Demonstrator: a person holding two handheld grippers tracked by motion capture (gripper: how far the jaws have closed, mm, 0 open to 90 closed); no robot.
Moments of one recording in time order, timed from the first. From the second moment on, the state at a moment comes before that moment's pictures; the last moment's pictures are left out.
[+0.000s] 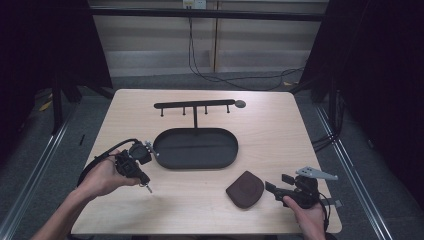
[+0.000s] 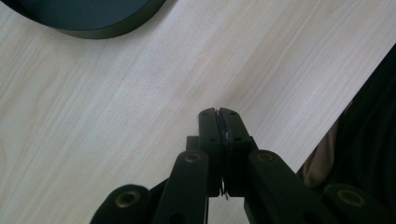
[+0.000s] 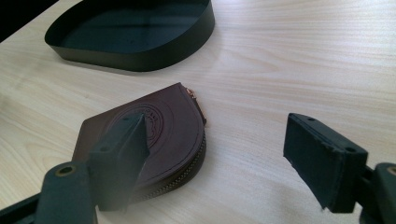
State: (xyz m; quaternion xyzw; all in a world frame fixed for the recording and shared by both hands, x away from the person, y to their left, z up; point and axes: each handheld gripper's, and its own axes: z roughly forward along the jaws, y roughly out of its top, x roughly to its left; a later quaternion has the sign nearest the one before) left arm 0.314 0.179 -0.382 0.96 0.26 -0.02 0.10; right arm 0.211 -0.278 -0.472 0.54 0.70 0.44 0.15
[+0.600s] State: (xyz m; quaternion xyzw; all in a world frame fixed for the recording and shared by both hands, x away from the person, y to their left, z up) left arm 0.325 0.176 -0.357 0.96 0.26 -0.03 0.10; right arm 0.211 -0.278 -0.472 0.54 0.70 0.44 0.15
